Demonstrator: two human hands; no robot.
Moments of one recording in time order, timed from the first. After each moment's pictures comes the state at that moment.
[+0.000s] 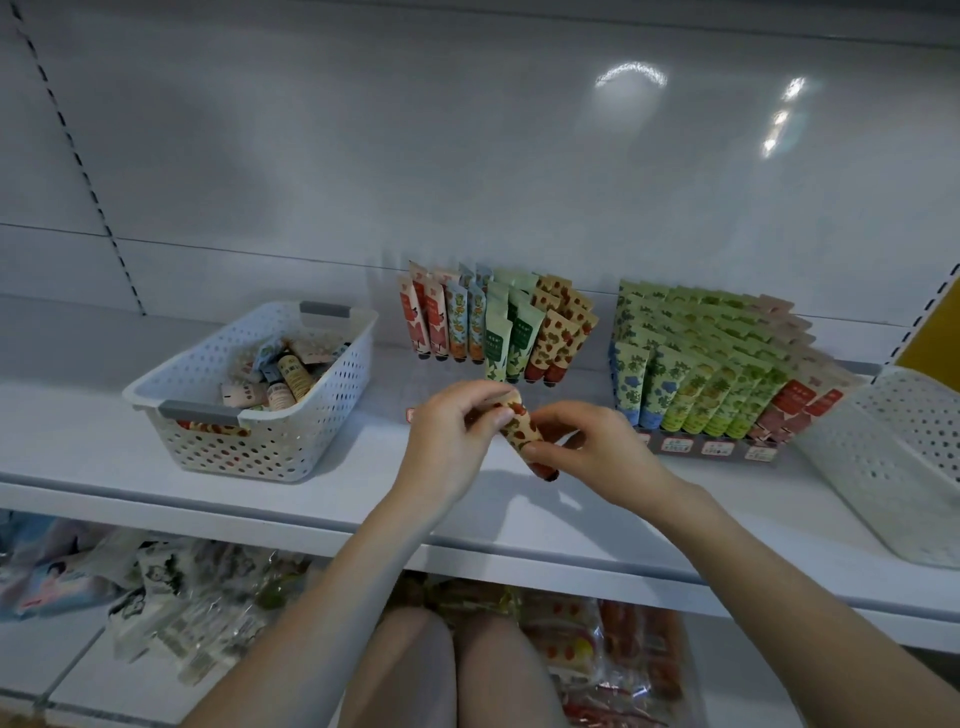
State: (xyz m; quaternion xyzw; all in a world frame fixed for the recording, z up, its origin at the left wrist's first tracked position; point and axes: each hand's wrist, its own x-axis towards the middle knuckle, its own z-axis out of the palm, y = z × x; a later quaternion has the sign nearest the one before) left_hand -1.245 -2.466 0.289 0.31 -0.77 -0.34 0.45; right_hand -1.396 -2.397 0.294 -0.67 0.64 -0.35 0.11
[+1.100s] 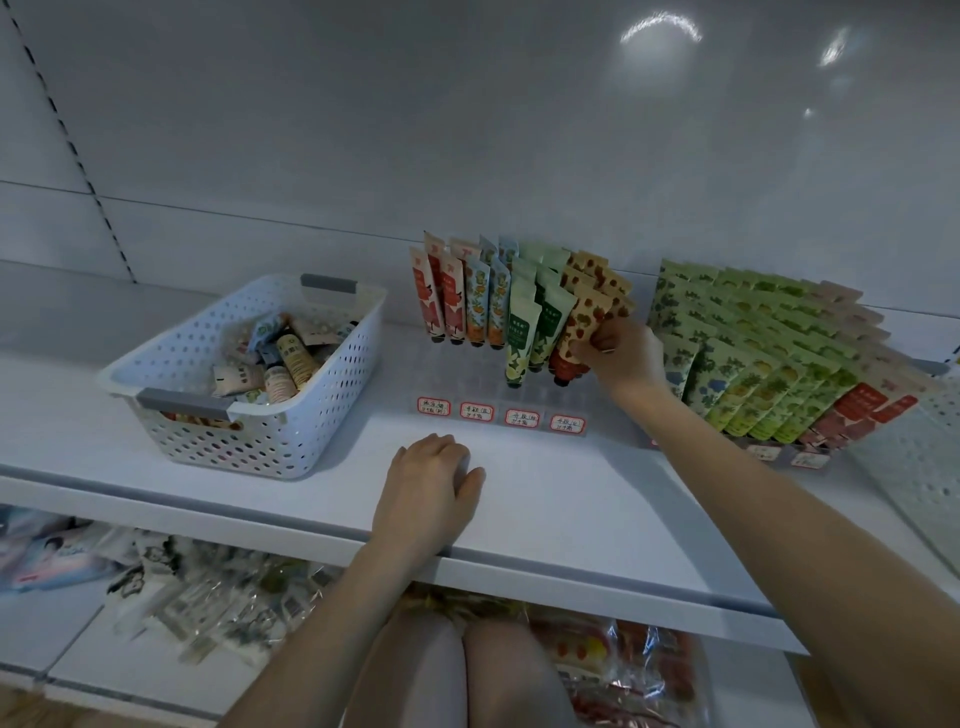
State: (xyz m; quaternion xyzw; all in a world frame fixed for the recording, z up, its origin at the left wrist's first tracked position) left_hand -1.232 -2.521 0.182 0.39 -0.87 -0.11 0.29; right_hand -1.442 -2.496 0.293 -0.48 0.77 -0.42 0.03
